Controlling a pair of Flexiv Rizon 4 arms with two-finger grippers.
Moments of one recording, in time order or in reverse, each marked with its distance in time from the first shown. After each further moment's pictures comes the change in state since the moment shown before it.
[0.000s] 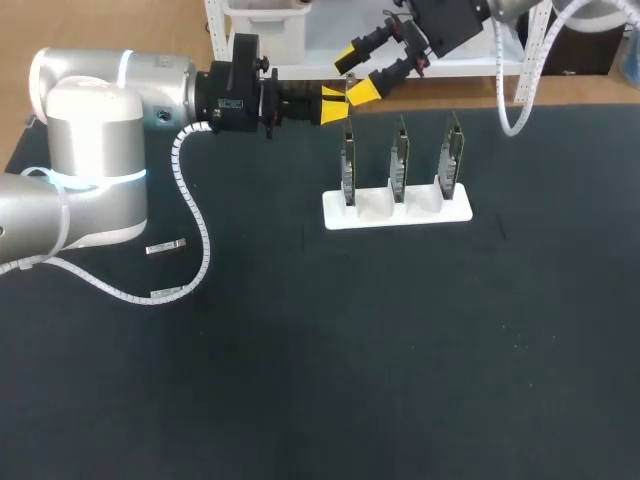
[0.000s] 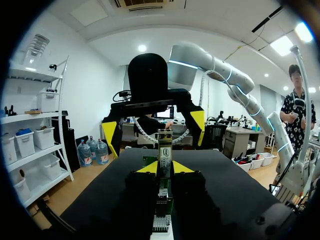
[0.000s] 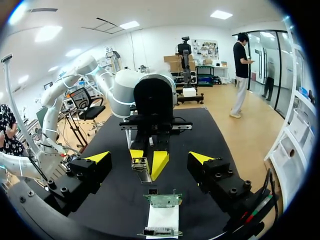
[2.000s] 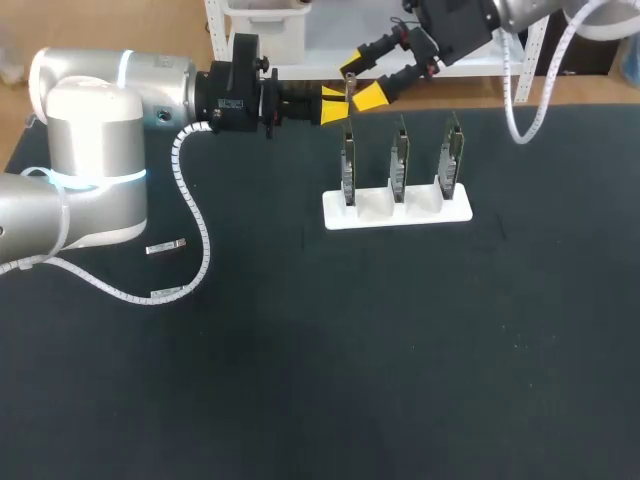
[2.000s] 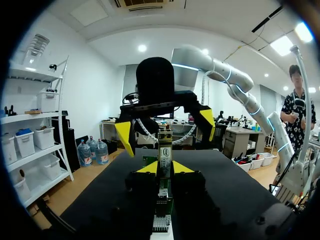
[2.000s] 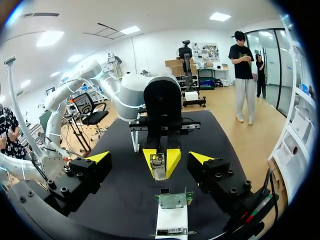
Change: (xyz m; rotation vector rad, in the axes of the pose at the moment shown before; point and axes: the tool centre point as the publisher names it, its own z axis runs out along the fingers) left arm 0.000 0.000 0.000 0.000 0.000 0.000; right arm 0.001 0.018 -0.002 -0.021 -0.049 0.016
